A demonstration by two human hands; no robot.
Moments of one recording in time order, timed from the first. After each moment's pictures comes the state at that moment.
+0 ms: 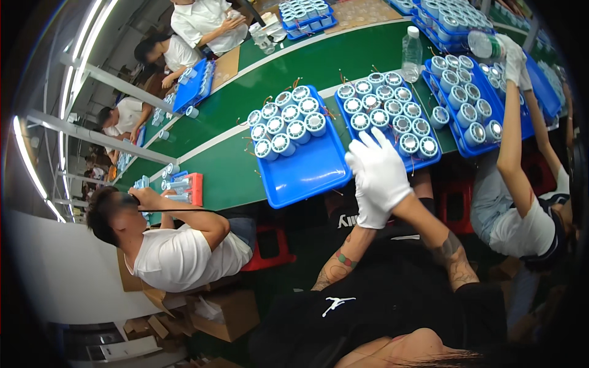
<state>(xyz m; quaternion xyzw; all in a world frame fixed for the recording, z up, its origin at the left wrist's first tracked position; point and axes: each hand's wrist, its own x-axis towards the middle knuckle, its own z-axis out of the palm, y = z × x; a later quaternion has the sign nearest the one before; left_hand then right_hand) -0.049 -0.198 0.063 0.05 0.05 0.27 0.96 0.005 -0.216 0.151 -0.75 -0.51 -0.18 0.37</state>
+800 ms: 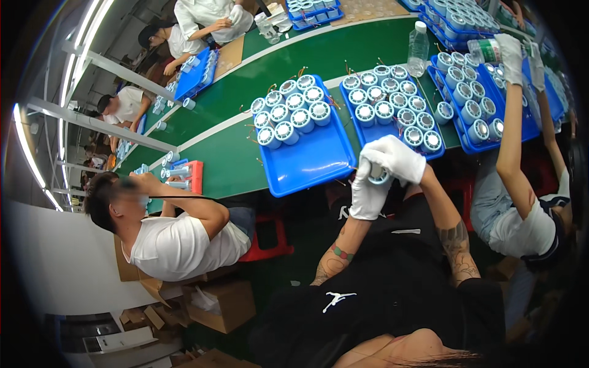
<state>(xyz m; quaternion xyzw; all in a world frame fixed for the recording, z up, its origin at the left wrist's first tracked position) -0.054 -0.175 0.075 0.07 0.00 0.18 0.98 0.055 -0.217 0.181 -0.69 -0.48 0.44 0.30</state>
